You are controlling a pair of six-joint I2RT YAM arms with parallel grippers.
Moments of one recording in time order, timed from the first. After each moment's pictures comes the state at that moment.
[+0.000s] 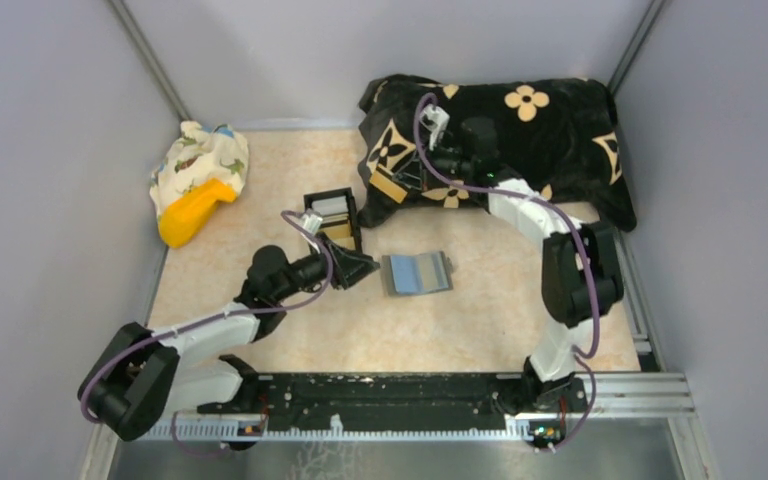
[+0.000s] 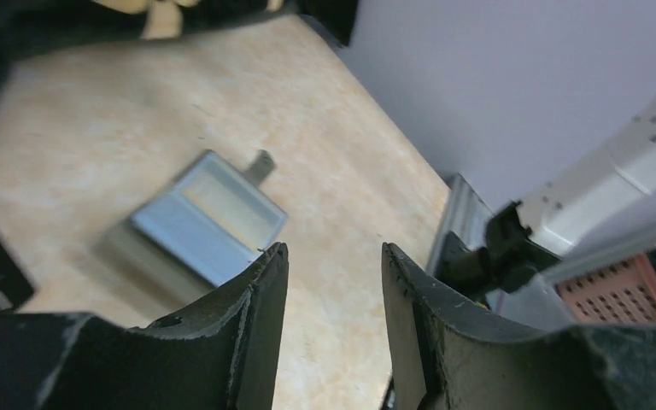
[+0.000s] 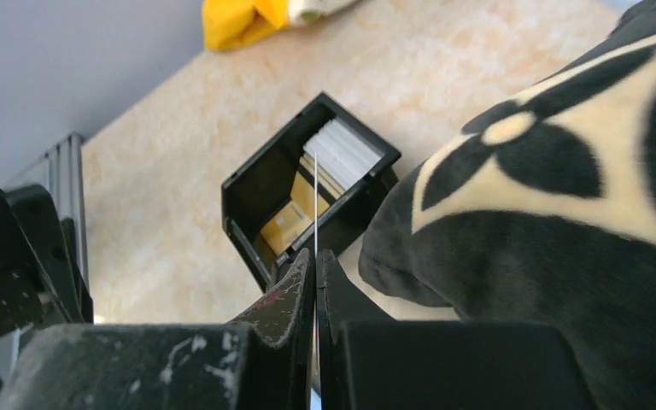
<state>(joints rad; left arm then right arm) -0.61 1.19 0.32 0.92 0.50 -0.70 0.34 1.73 1.29 0.19 -0.84 0.18</state>
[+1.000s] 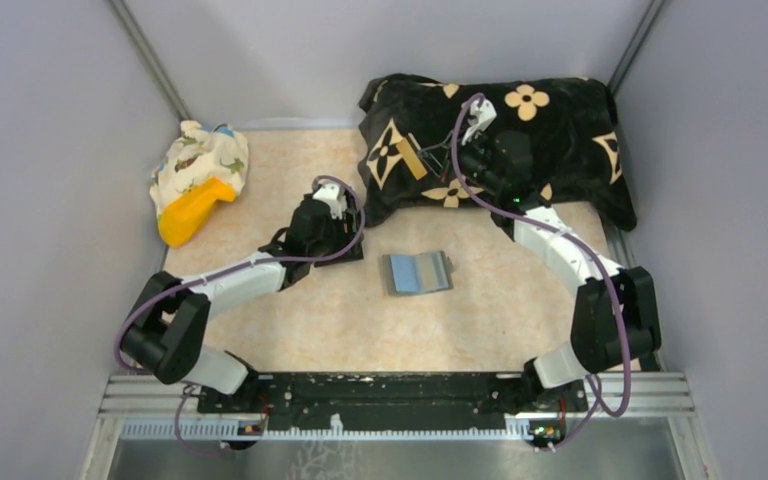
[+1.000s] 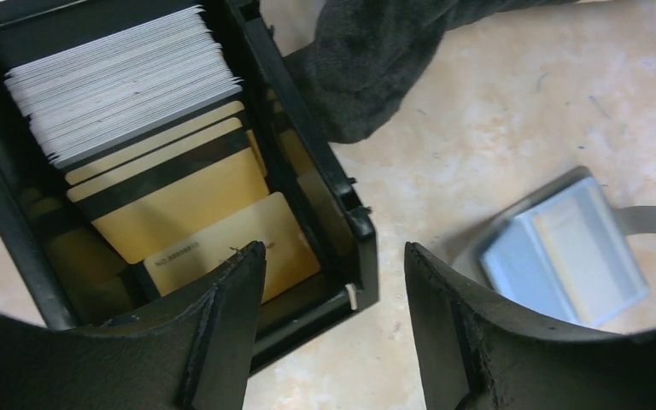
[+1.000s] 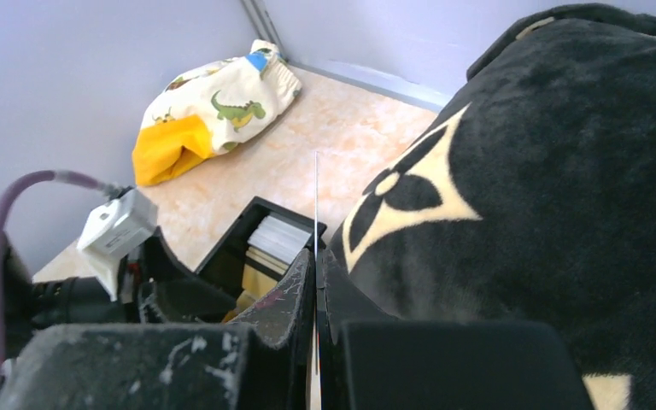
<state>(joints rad) -0.58 1.45 0.74 0.20 -0.11 -0.33 0.32 1.48 1.09 0.37 -0.50 0.29</state>
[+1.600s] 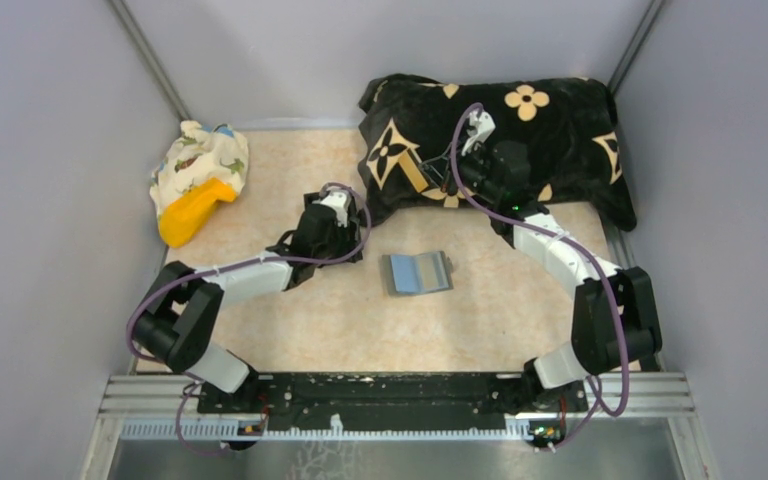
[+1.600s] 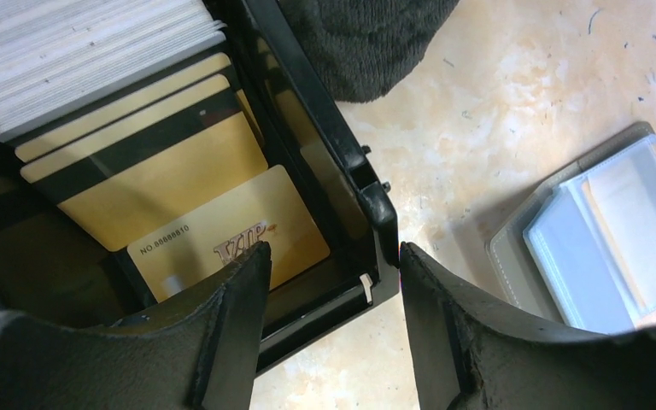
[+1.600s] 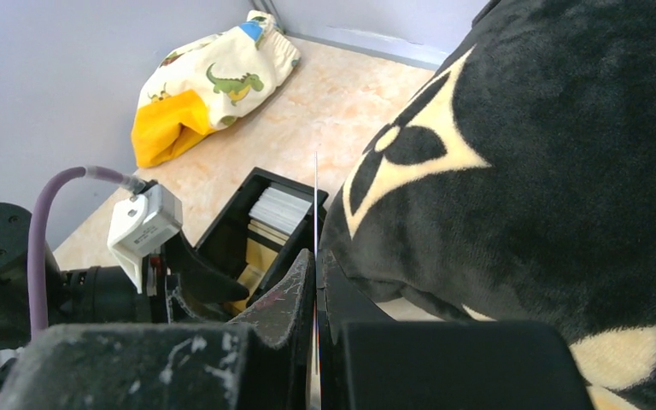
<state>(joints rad) -0.59 1.54 0.74 0.20 -0.11 -0.28 0.32 1.46 1.01 0.38 -0.50 0.32</state>
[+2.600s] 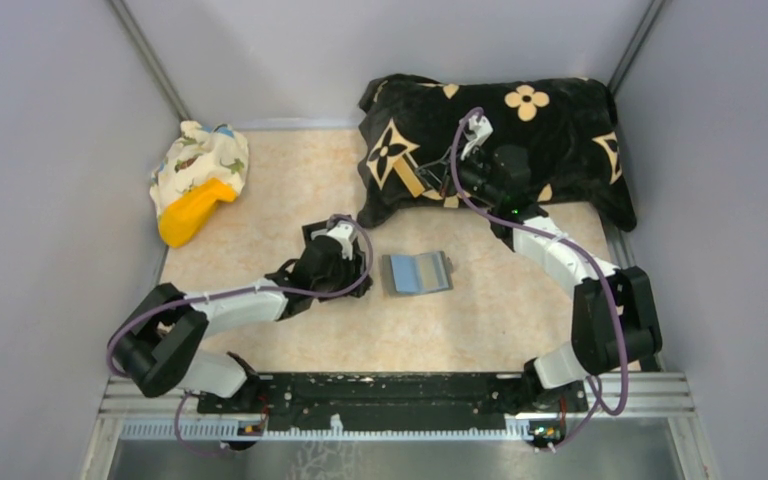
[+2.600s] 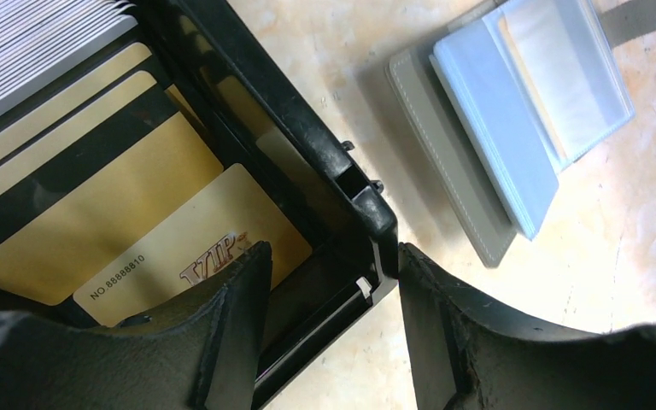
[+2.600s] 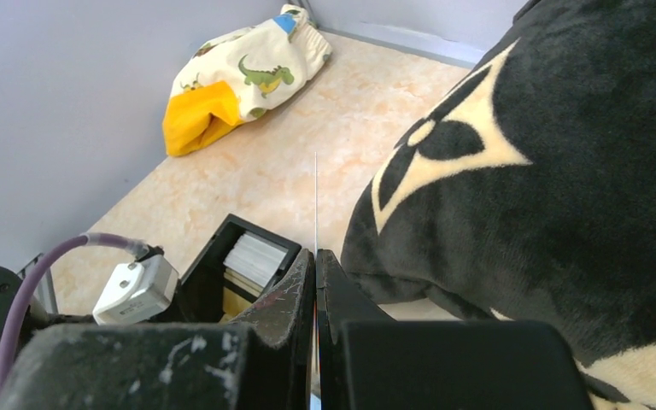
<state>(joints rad) -0.74 1.41 0.56 0.19 -0.05 -0.42 0.32 1.46 0.97 0.44 -0.56 0.34</state>
